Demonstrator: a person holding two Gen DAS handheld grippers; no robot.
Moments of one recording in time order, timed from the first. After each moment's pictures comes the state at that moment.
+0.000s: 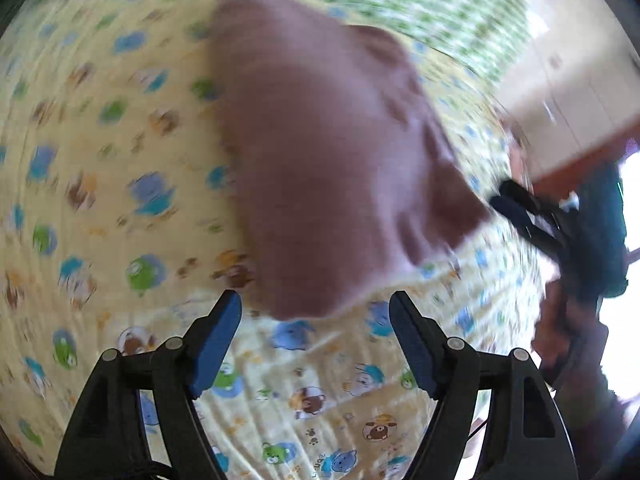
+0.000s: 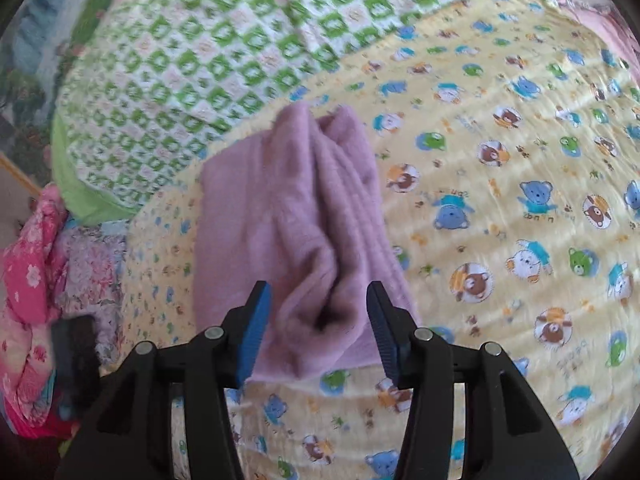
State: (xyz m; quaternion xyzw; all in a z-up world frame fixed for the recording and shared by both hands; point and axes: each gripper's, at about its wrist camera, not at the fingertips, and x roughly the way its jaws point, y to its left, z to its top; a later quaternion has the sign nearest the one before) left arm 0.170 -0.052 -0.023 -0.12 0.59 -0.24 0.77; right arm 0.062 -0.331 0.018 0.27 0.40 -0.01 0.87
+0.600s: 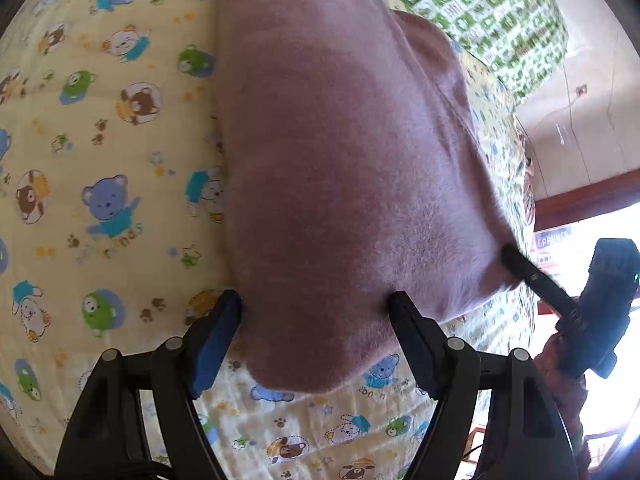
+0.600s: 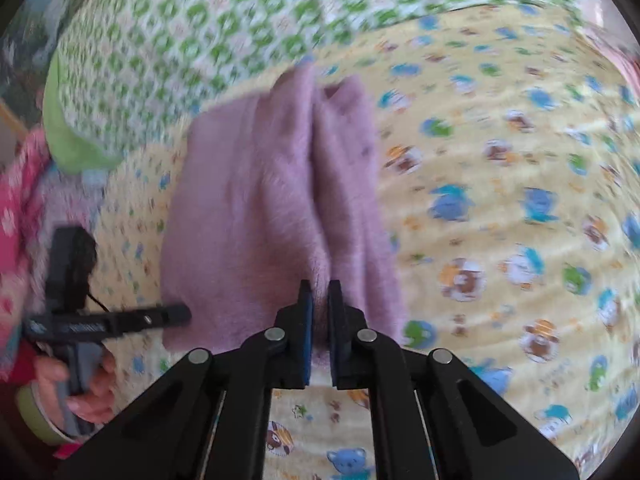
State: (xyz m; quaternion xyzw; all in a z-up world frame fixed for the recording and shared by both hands) left arm 0.218 -0.096 -0.058 -0.14 0.62 -0.23 0.74; right arm 0.059 -0.346 0.003 0.23 0.45 -0.03 0.86
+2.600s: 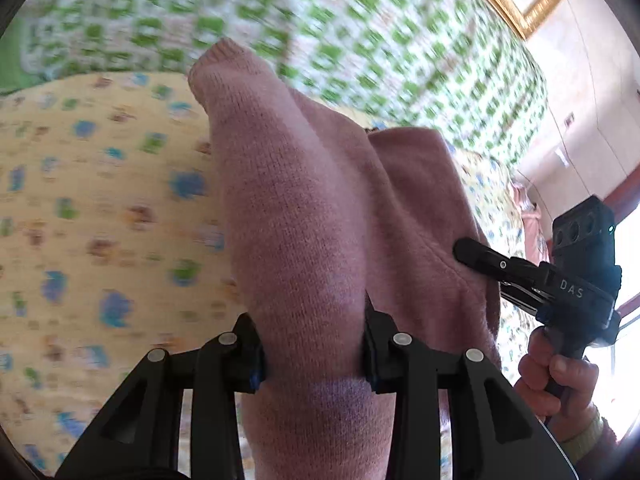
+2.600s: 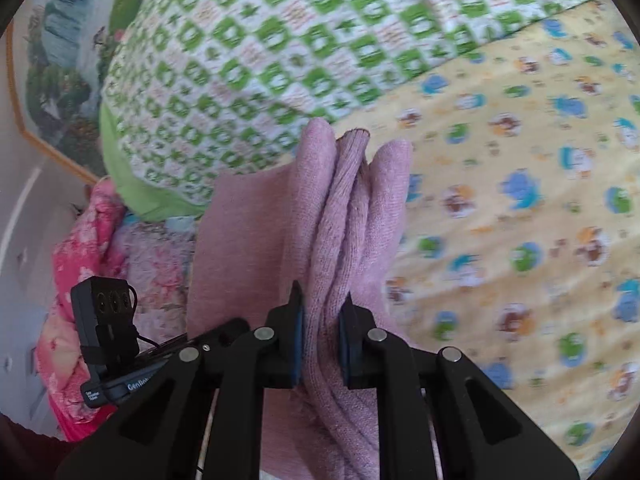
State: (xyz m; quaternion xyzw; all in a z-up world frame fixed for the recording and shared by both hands) left arm 0.262 -0.028 0.040 -0.12 0.49 -0.20 0.84; right arm 0.189 -0.274 0.033 0.33 0.40 0.14 0.84
